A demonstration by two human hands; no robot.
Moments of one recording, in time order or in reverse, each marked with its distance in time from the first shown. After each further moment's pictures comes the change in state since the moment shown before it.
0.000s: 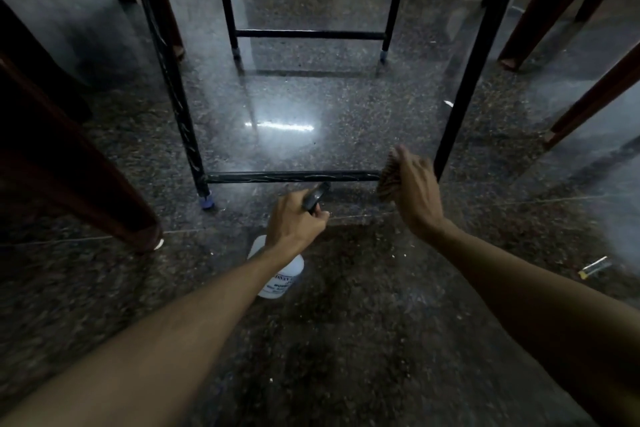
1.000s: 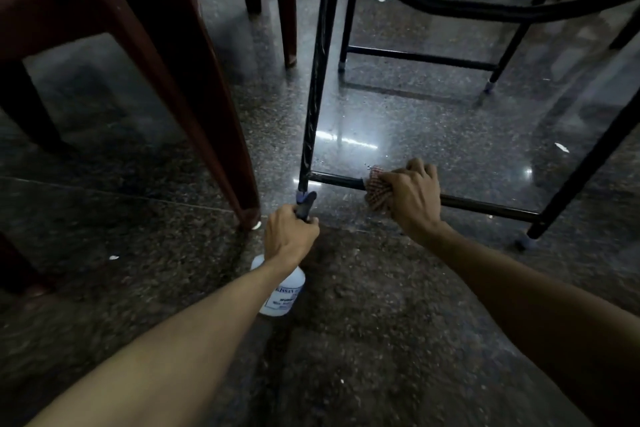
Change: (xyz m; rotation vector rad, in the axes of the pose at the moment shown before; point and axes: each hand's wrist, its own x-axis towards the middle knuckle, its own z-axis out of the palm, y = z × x) left_hand -0.037 -0.084 -0.110 -0.036 0.334 -0.414; right_hand 0.037 -0.163 0.050 -0.186 -0.052 -0.340
